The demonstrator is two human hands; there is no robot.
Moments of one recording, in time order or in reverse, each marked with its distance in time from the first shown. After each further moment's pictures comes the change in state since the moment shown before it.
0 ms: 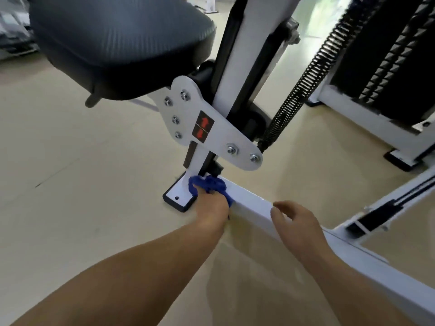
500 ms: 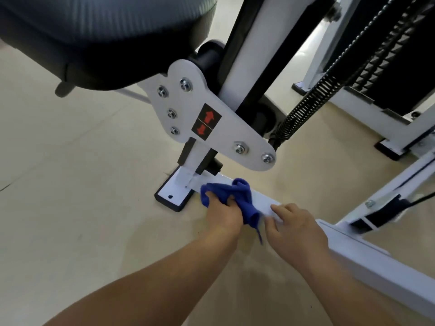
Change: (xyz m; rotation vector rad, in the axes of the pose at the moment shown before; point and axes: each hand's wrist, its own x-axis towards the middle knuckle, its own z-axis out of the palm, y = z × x) left_hand -0.013 -0.019 0.006 0.165 -0.203 0.066; right_hand 0.001 0.000 0.025 -0.596 -0.026 -0.022
